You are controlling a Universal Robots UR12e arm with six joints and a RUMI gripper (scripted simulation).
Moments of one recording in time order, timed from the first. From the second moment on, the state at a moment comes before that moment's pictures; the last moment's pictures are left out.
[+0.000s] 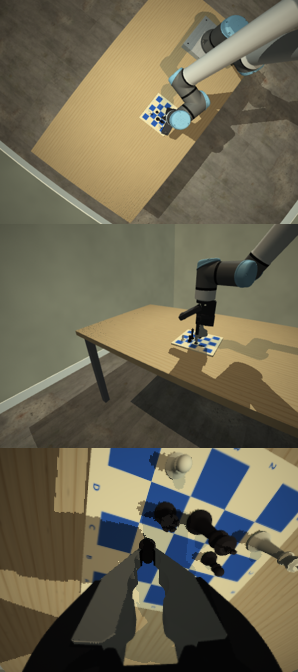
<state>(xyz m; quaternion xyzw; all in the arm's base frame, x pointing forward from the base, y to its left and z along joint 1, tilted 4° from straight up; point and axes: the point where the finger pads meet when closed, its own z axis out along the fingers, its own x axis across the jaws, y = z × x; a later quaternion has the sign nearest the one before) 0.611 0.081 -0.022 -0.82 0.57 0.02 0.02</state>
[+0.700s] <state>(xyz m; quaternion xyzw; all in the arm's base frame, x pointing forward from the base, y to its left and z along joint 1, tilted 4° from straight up) 0.612 0.079 0.013 -0.82 0.57 0.02 0.02</state>
